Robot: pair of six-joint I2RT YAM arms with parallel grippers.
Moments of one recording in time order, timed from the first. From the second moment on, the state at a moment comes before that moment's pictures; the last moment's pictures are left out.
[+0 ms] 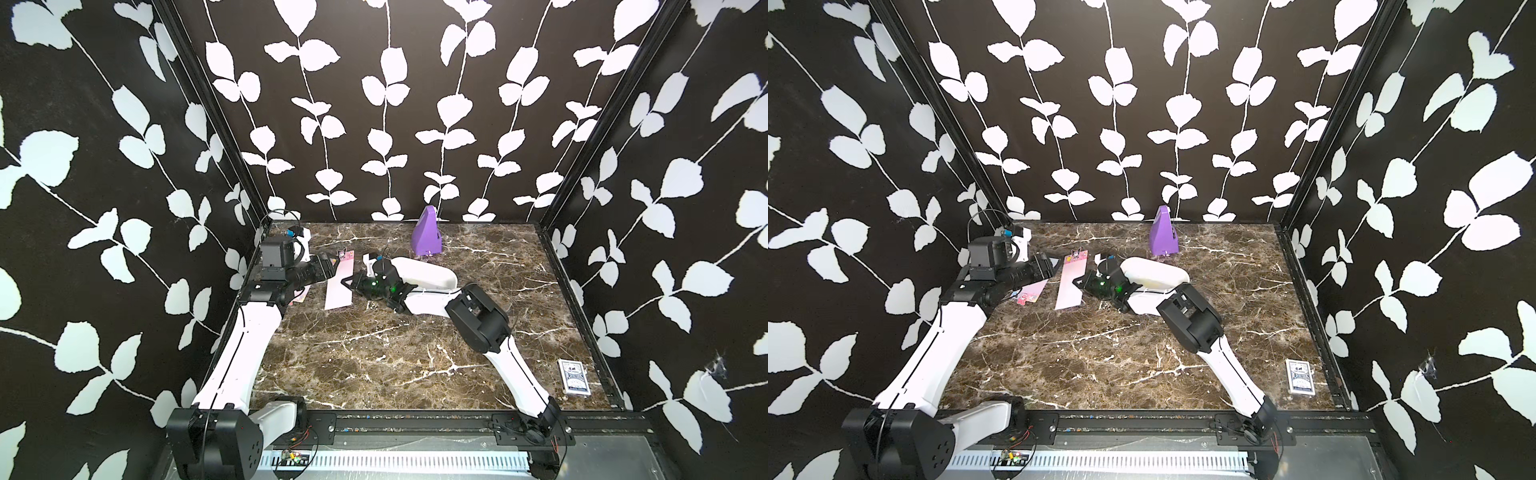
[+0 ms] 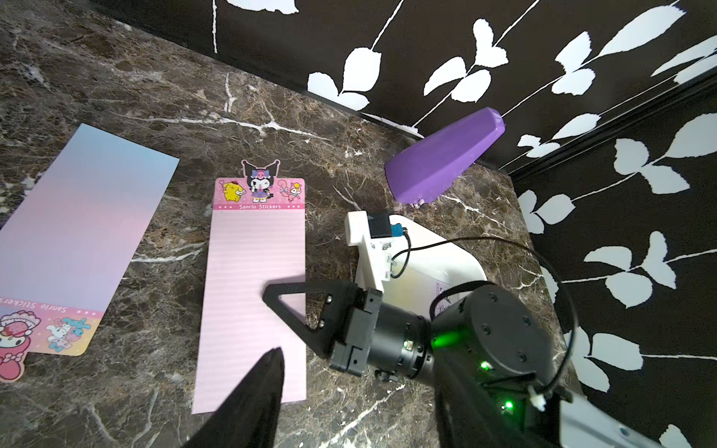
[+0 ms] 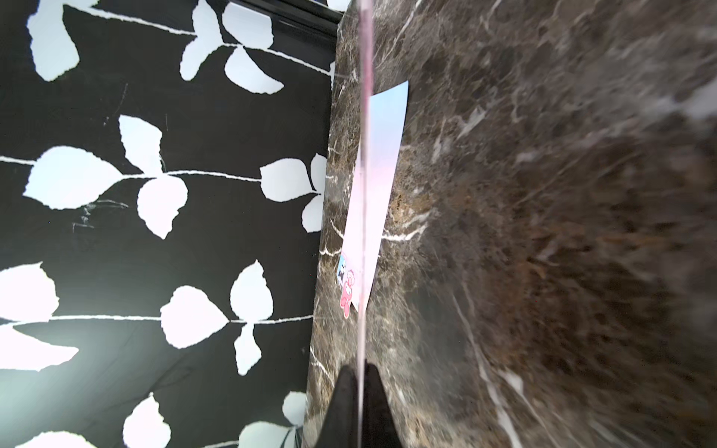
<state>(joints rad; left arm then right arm) -0.07 1.15 1.04 -0.49 0.40 -0.38 0.86 2.43 1.66 0.47 -0.32 1.21</state>
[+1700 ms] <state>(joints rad) -0.07 1.18 1.05 -0.51 0.43 -0.35 0.95 2.43 1.71 0.40 -0.07 1.20</state>
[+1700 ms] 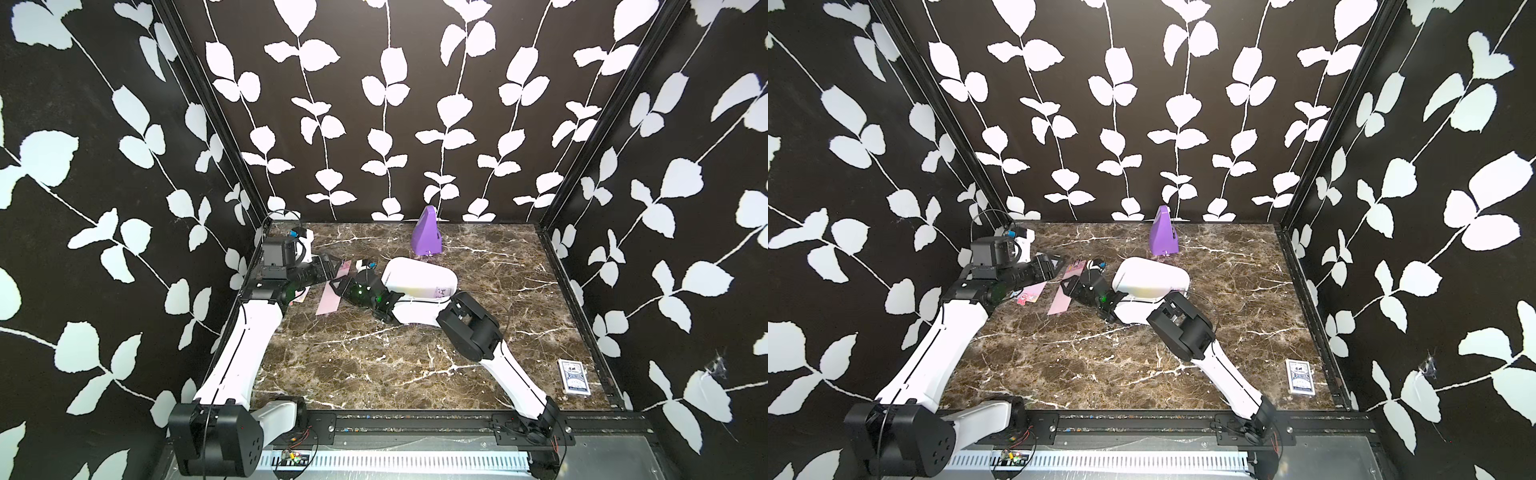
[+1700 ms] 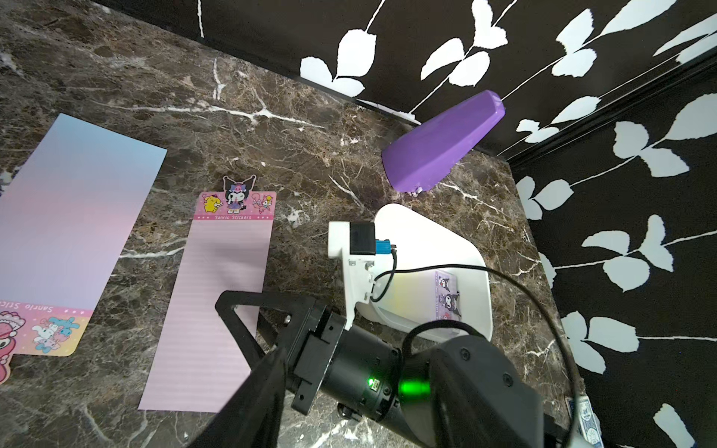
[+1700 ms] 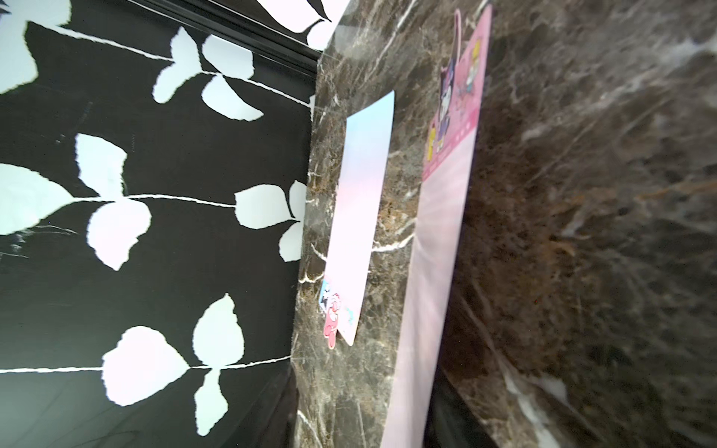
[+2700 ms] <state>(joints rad) -0.07 1.19 1.01 -0.51 0.41 -0.42 0.93 2.36 1.62 0.35 -0.09 1.10</state>
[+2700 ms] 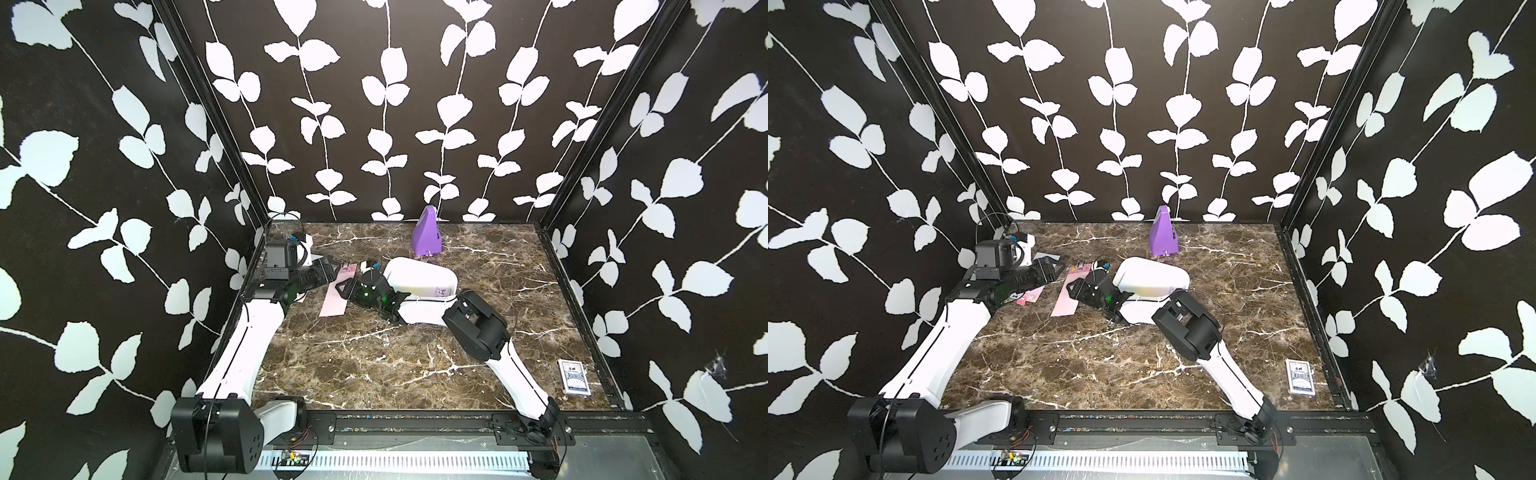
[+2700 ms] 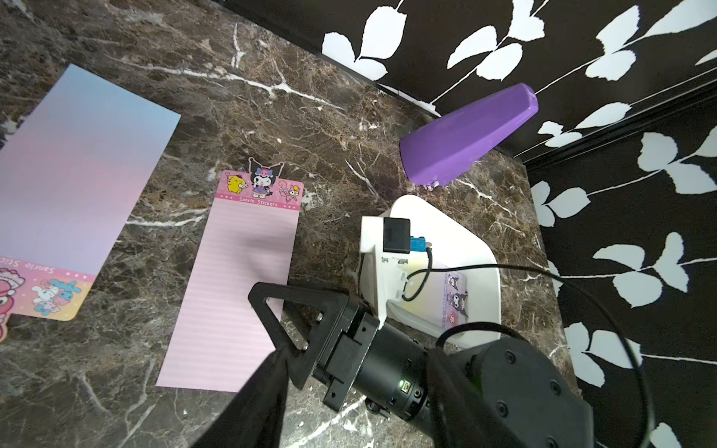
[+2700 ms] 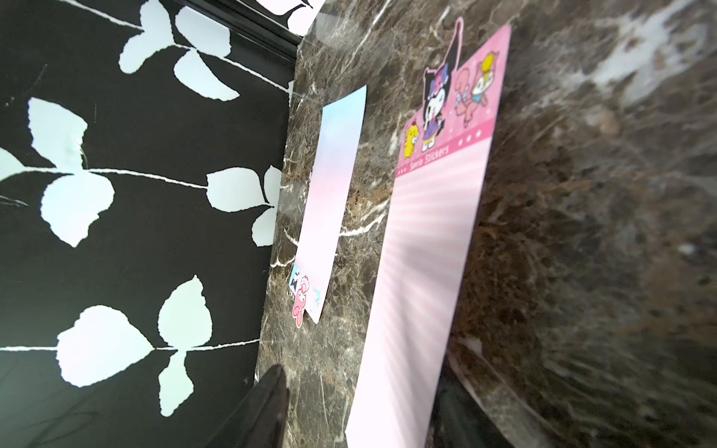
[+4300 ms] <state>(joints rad) -0.31 1.56 0.94 -0.30 0.43 -0.50 0.49 1.83 1.39 -0.36 -0.36 0.26</state>
